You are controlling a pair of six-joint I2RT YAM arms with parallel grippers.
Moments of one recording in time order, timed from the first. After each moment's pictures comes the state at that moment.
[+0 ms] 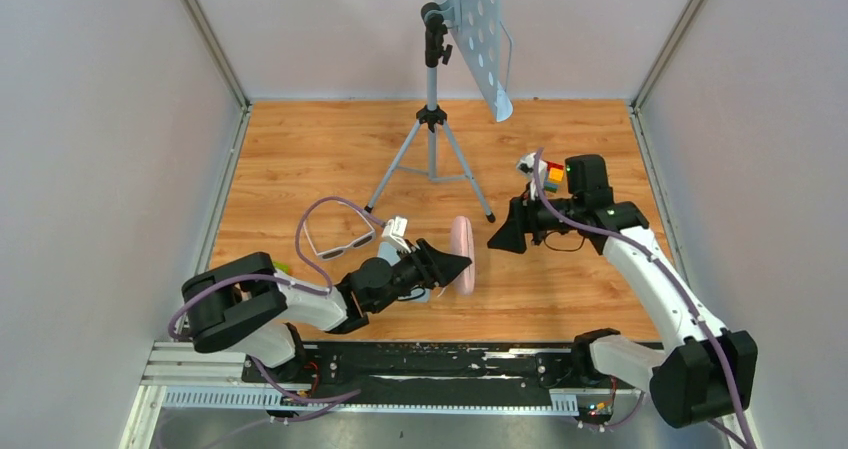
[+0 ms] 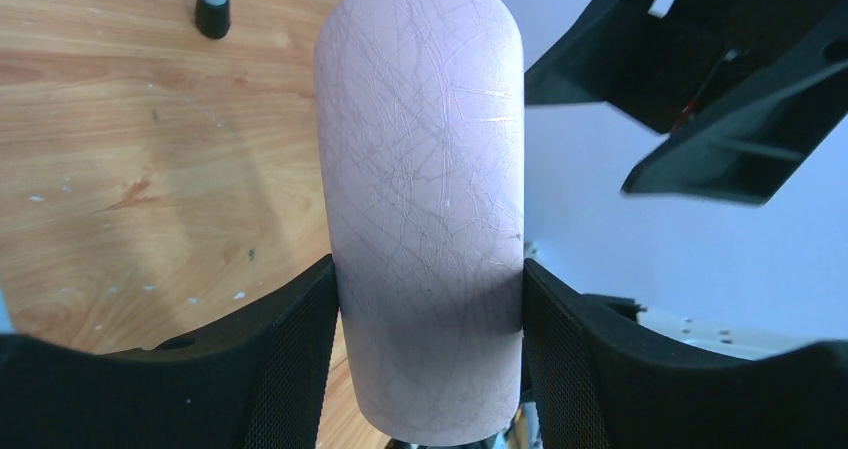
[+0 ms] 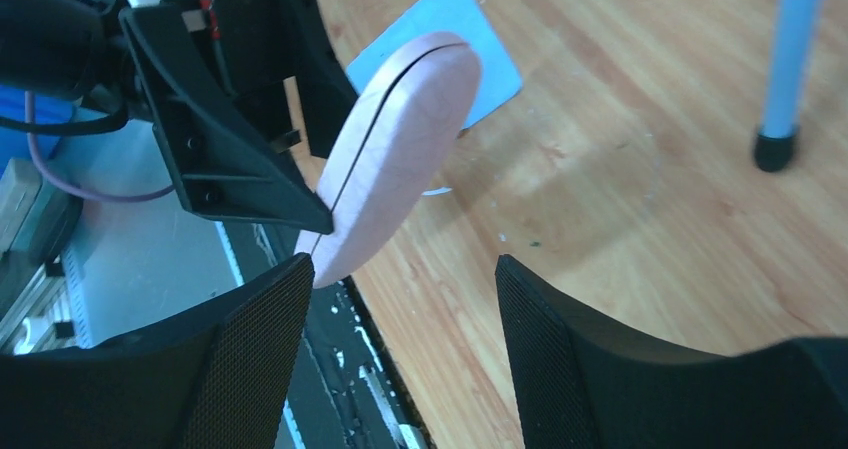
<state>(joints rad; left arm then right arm) -1.09 1.45 0.31 1.10 -0.22 -0.98 0.21 1.09 0.91 -0.61 -0.90 -0.09</state>
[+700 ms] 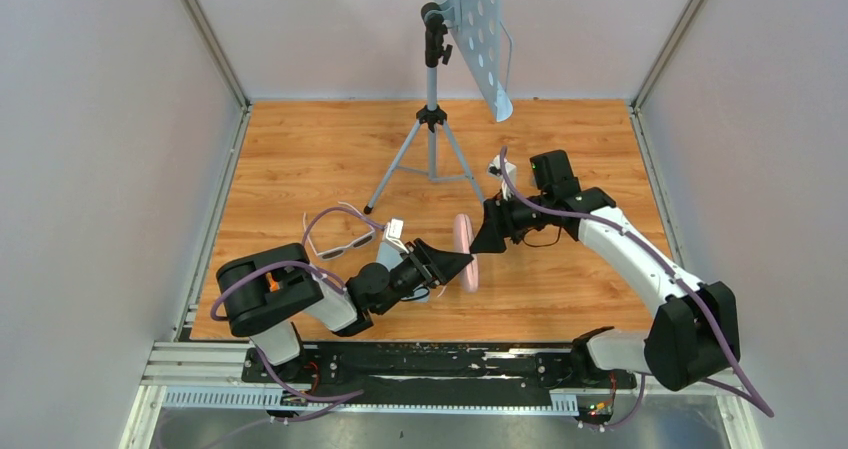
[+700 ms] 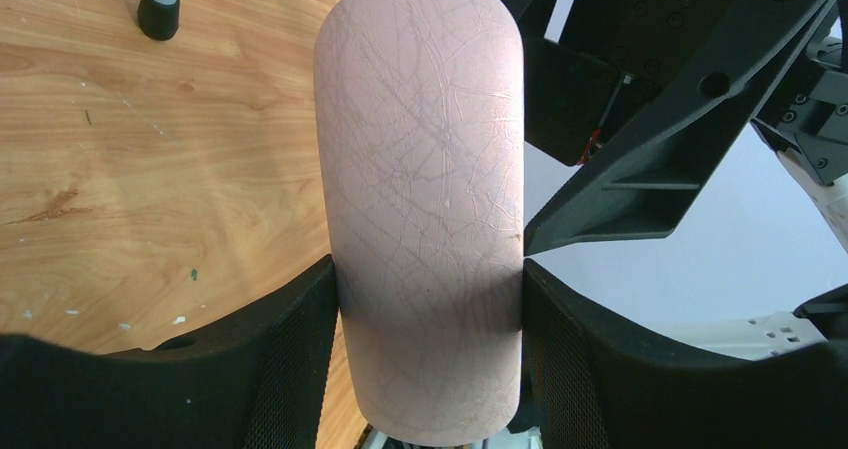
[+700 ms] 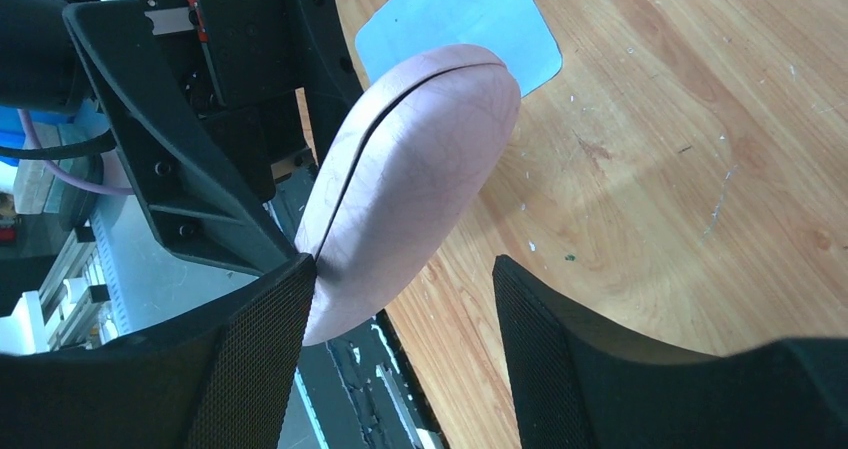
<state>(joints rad) -1.09 1.65 0.29 1.45 -0.23 -1.11 0.38 1.27 0.96 -0.58 -0.85 -0.04</state>
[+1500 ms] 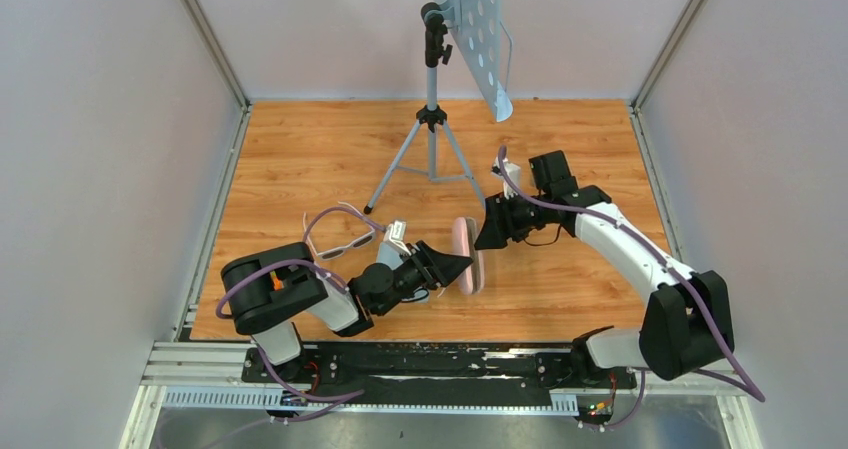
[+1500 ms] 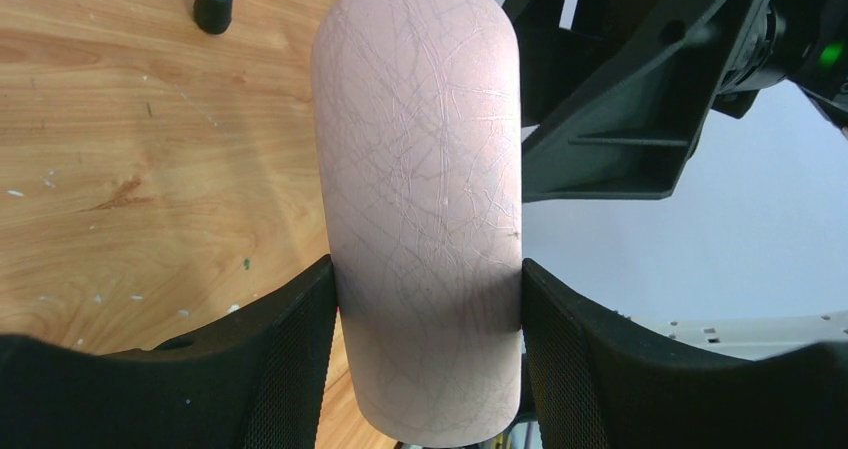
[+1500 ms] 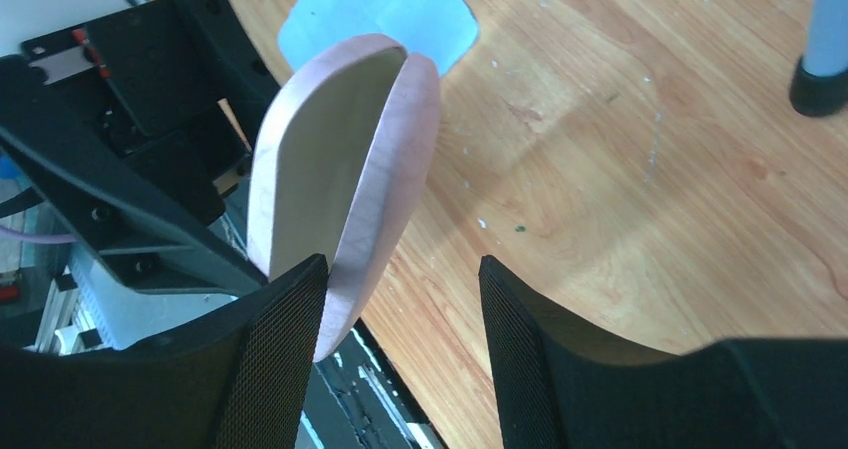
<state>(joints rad) -1.09 1.67 0.29 1.41 -0.23 -1.07 0.36 1.32 0.95 -0.59 -0.73 0.01</state>
